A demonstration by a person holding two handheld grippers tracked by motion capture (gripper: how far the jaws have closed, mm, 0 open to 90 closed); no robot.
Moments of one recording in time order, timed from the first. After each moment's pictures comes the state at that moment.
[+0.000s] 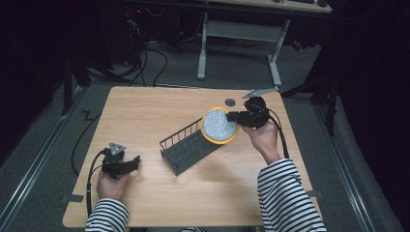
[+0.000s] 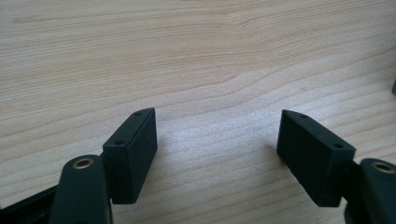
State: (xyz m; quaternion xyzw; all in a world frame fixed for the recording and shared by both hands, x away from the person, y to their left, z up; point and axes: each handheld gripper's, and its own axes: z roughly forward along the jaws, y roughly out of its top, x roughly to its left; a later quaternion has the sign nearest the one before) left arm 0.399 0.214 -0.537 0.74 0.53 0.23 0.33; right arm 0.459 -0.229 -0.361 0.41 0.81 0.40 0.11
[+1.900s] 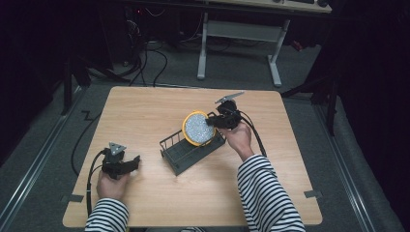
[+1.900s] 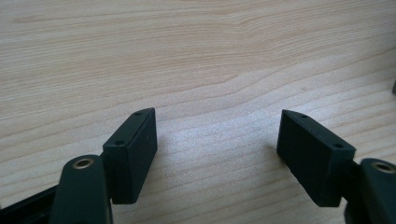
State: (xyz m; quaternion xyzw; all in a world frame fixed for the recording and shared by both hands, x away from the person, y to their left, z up) left arm 0.399 0.213 -0.537 0.74 0.53 0.23 0.33; right arm 0.502 -0.173 -0.423 0.40 0.84 0.36 0.09
